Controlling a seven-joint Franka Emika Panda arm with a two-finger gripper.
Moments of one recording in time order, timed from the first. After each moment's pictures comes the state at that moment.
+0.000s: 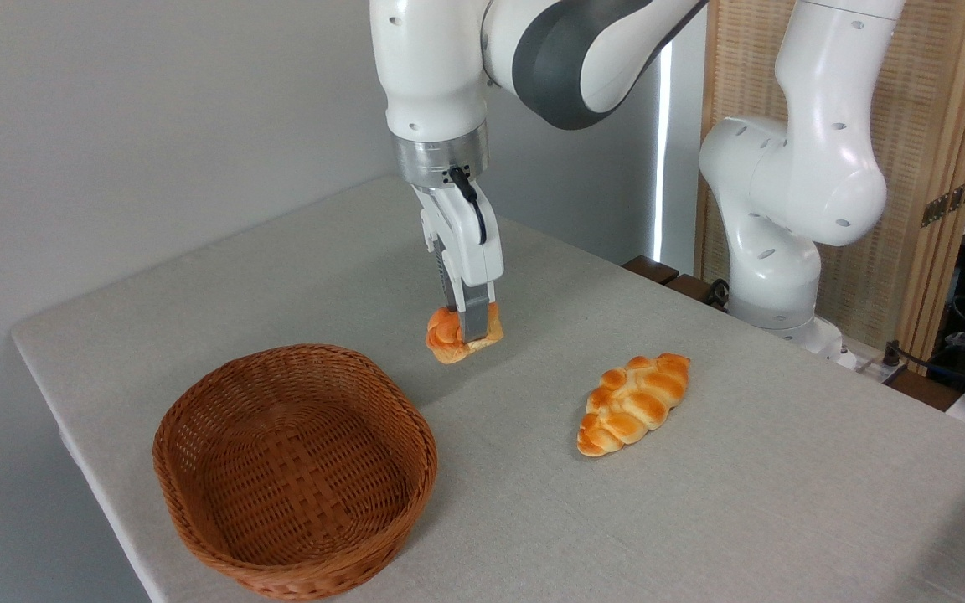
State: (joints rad) arm -0.25 -0.32 0.09 -2.27 -0.14 1.90 1.02
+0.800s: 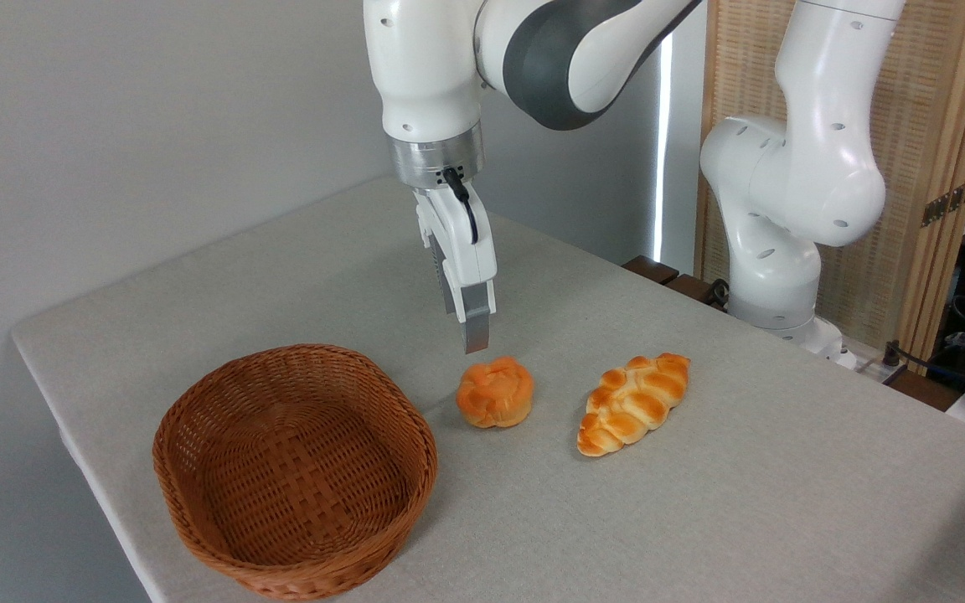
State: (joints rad) arm -0.26 -0.31 0.09 -2.27 -0.11 1.91 1.02
